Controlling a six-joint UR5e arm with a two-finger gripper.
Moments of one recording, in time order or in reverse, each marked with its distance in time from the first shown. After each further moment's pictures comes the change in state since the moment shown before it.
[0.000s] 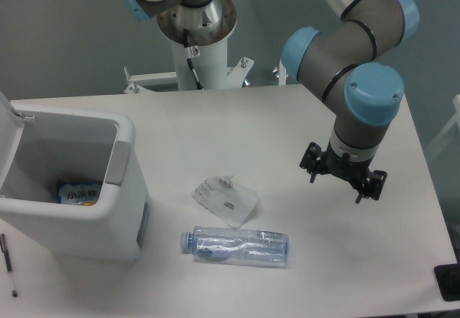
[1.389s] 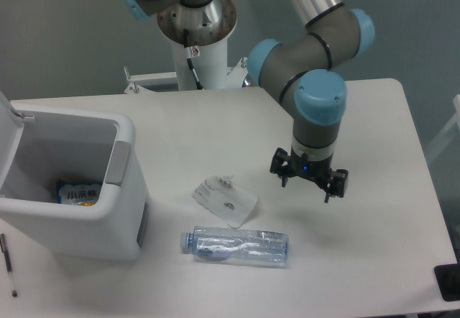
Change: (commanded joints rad) arm -0.052 0.094 -0.337 0.291 -0.002 -0.101
